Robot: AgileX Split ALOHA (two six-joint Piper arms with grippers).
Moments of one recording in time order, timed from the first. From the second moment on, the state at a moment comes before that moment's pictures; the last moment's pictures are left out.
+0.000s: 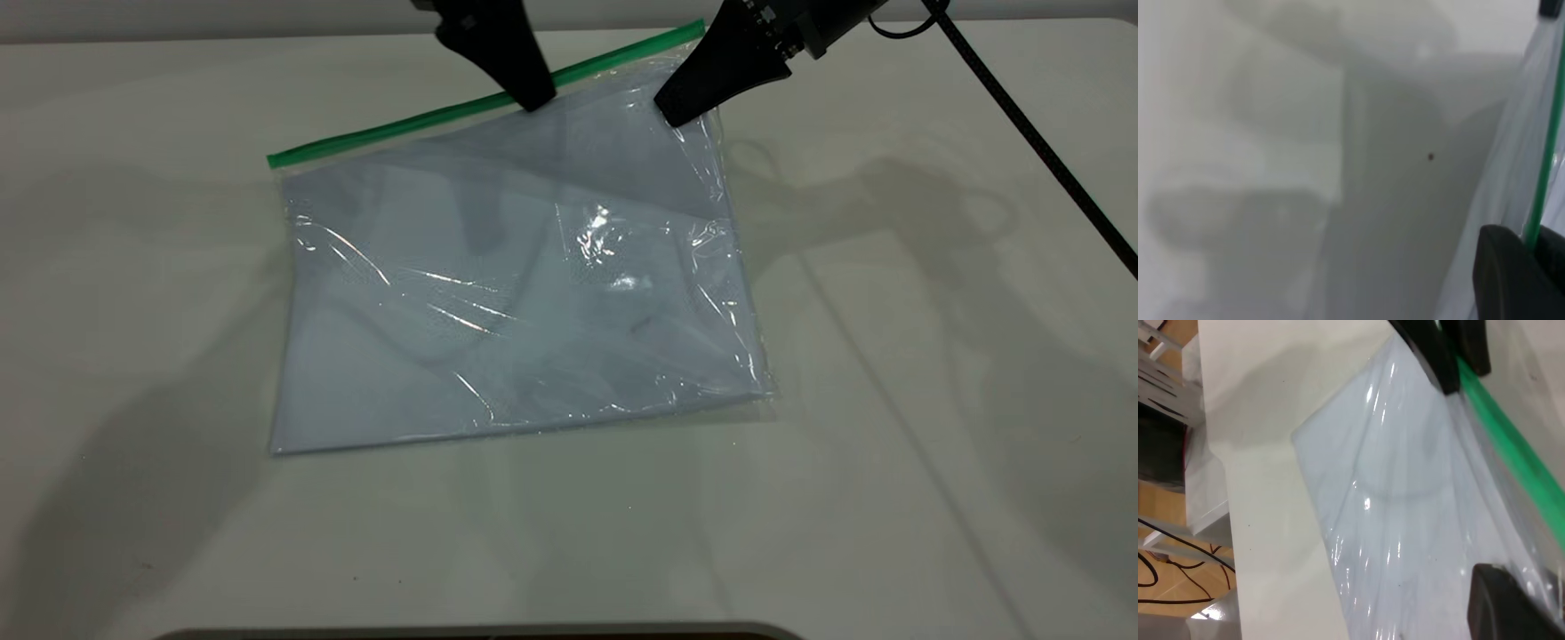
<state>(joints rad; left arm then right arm) -0.32 2.59 -2.20 -0.58 1.17 1.23 0.15 2.53 -1.83 1.02 1.19 -1.37</state>
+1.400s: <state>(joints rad) -0.16 2.60 -2.20 -0.45 1.17 1.10 0.05 2.53 -1.84 1.00 1.12 -1.28</state>
